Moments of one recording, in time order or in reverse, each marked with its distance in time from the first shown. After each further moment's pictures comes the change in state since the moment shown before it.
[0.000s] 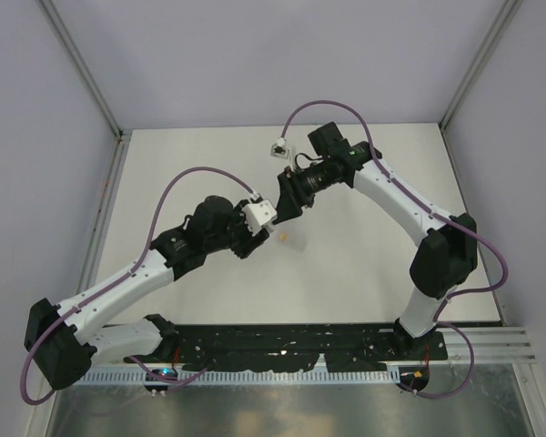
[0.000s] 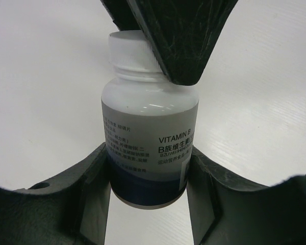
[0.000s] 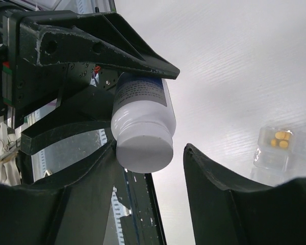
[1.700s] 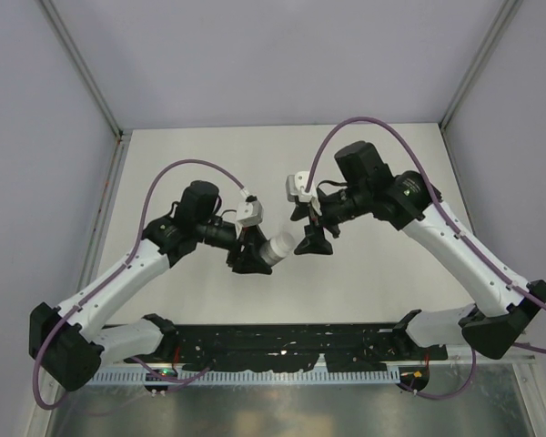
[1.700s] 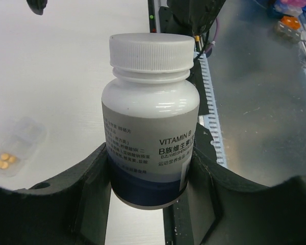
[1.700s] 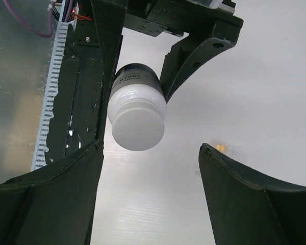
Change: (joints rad) left arm 0.164 0.020 0.068 -0.085 0.903 -0.040; right arm 0.158 -0.440 -0.110 -0.117 0.170 -0.508
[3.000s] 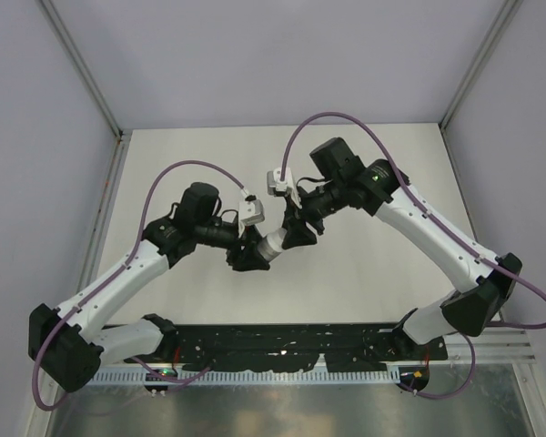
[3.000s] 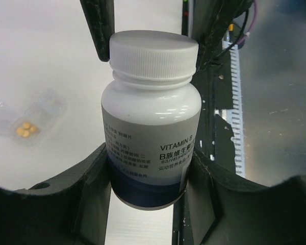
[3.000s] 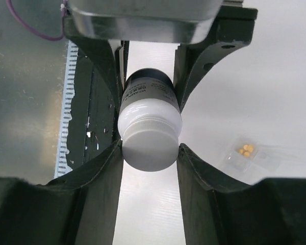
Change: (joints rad) left arm 0.001 0.011 0.001 -0.043 -0.090 -0.002; right arm 0.040 0.151 0.066 -0.045 -0.010 0.067
